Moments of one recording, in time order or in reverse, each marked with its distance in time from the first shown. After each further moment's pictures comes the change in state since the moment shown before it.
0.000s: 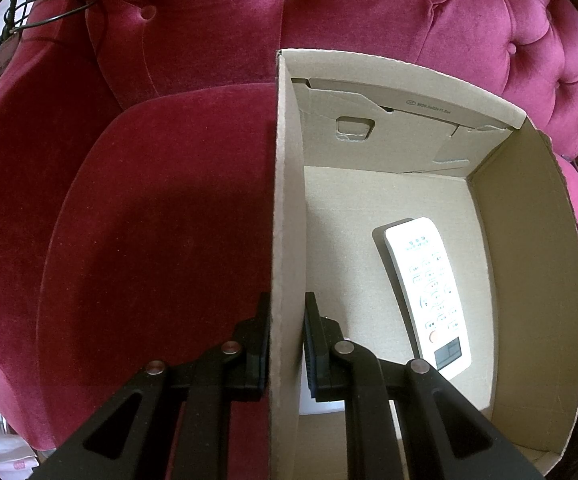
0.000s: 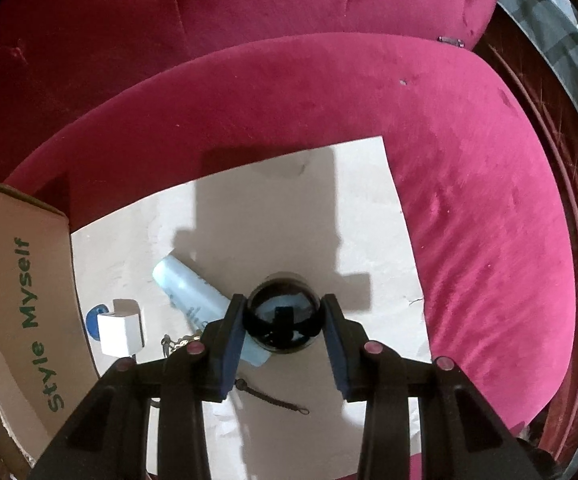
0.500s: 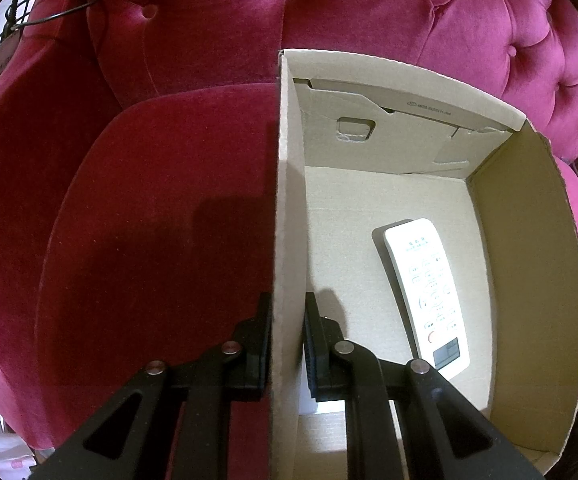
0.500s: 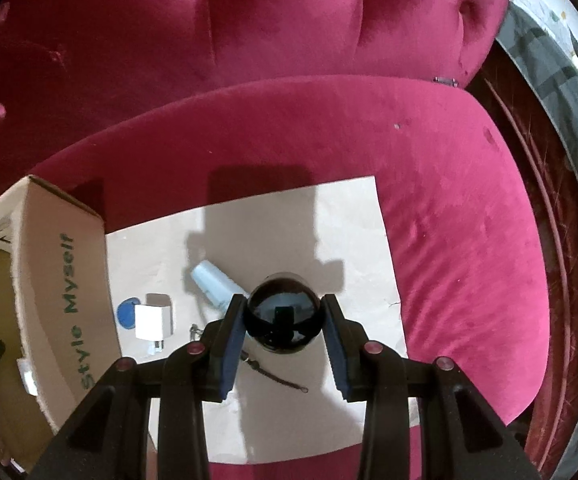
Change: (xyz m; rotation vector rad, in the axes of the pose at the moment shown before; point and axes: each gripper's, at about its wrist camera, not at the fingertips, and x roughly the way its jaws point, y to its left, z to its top) left arm -0.002 0.003 -0.001 -0.006 -0.001 -0.008; right arm -0.057 0.016 -0.009 -0.057 -0.059 -0.025
